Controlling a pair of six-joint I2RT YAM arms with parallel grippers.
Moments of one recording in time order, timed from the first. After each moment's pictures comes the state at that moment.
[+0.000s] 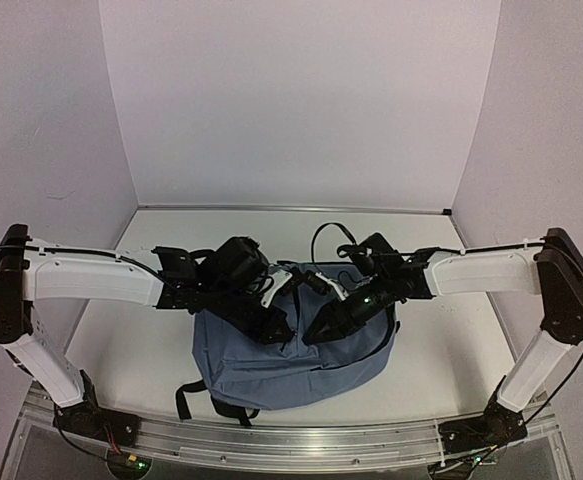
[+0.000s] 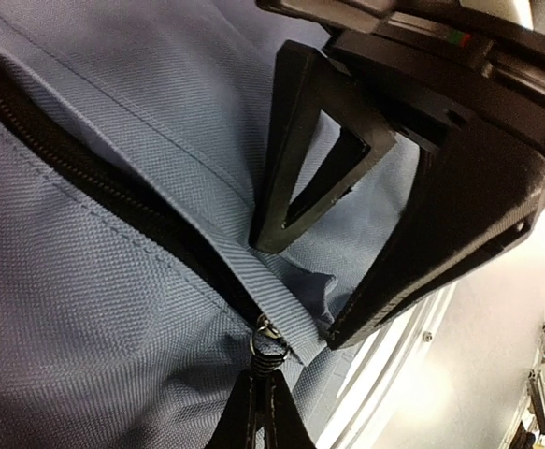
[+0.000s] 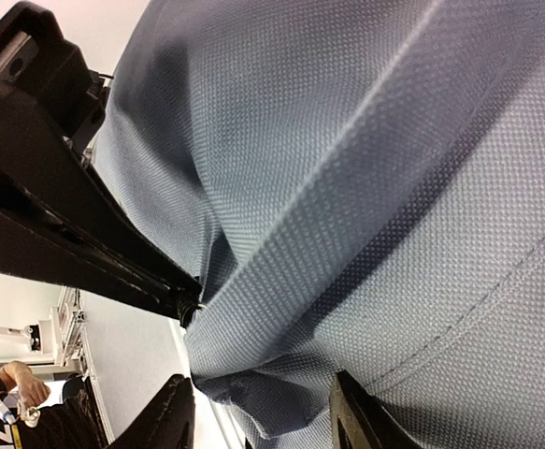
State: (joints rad) left arm -1.08 1.60 1.13 -0.38 0.26 -0.42; right arm 0.80 1.69 1.04 -0.33 -0.78 0.25
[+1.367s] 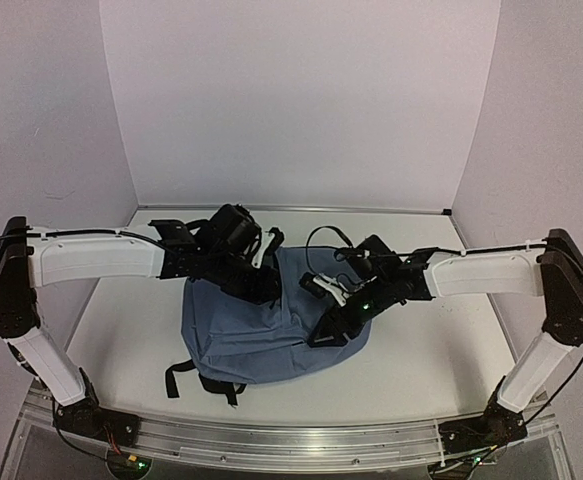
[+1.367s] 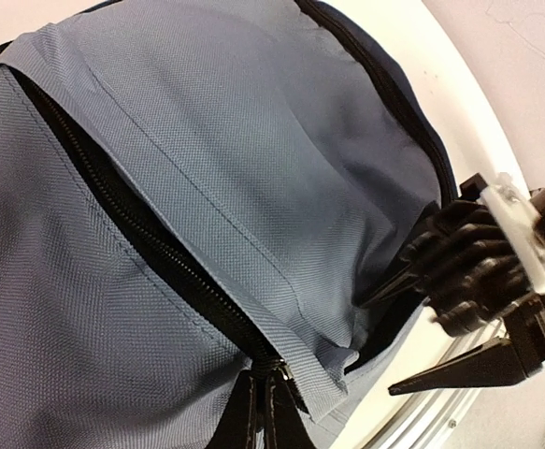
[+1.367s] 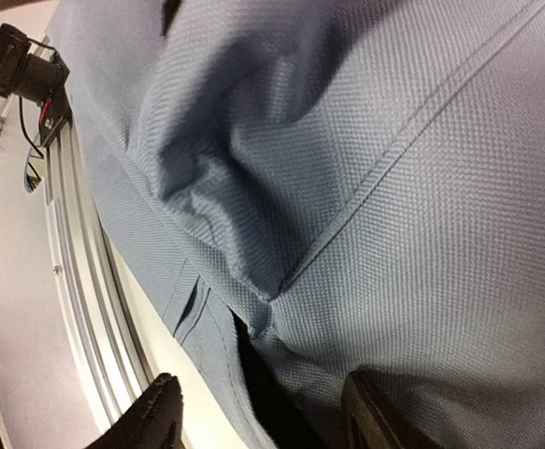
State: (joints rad) left arm -0.96 1.64 1.26 -0.45 0.10 -0.48; right arm 0.82 1.68 1.05 -0.37 -0.54 0.01
